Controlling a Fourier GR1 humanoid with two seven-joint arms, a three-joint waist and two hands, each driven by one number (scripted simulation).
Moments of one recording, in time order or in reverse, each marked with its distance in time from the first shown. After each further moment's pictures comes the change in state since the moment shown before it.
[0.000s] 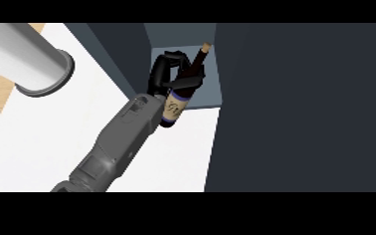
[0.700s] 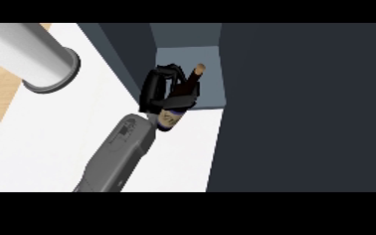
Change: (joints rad) left arm 0.263 0.000 0.028 -0.369 -0.108 -0.074 0.033; right arm -0.045 -0.017 0.005 -0.006 0.018 -0.040 0.071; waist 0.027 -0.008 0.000
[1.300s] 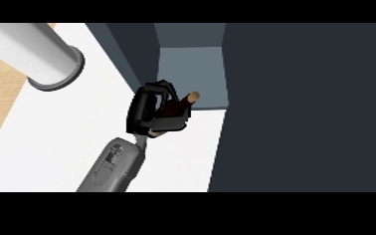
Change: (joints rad) left arm 0.235 0.002 0.000 -0.298 -0.143 -0.040 0.088; right arm -0.055 -0.010 -0.014 -0.004 0.016 -0.040 0.077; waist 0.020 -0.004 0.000
